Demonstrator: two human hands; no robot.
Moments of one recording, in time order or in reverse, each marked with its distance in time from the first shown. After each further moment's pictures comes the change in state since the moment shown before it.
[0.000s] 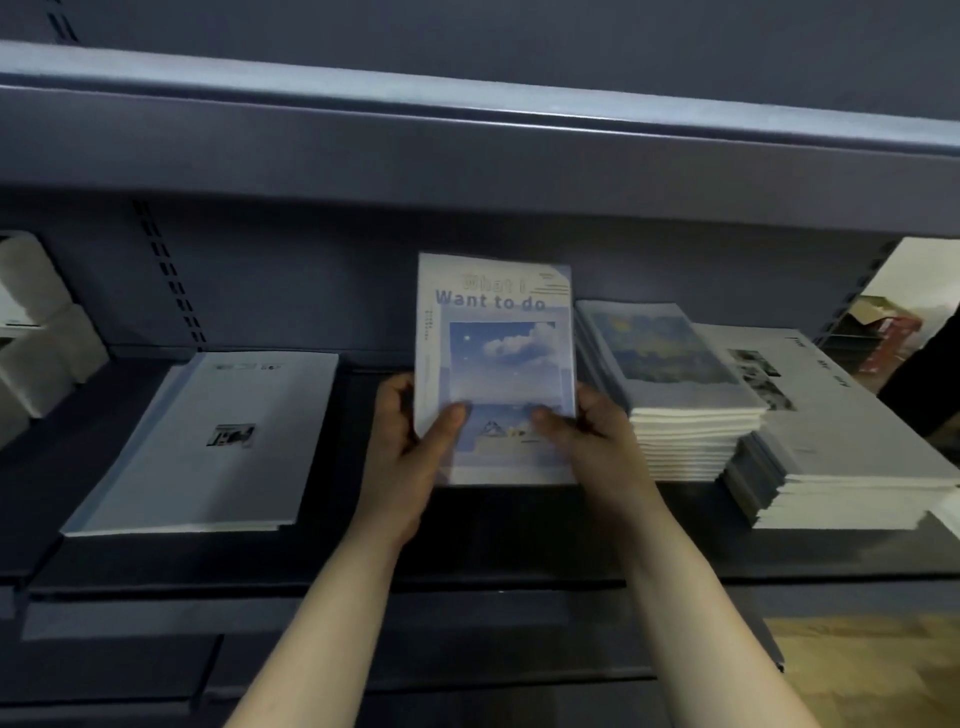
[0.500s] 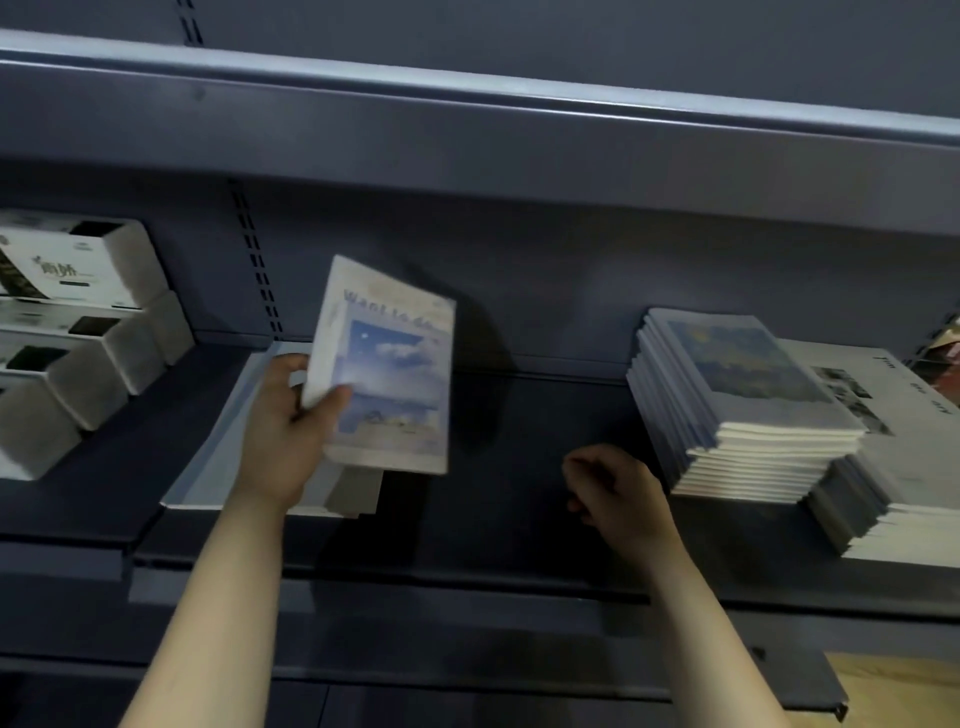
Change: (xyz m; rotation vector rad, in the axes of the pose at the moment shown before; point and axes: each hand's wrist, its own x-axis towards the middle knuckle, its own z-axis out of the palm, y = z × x) left_hand 0.039 0.006 -0.164 0.306 0.208 0.018; right_hand -0.008 0.055 0.031 -0.462 0.012 0.112
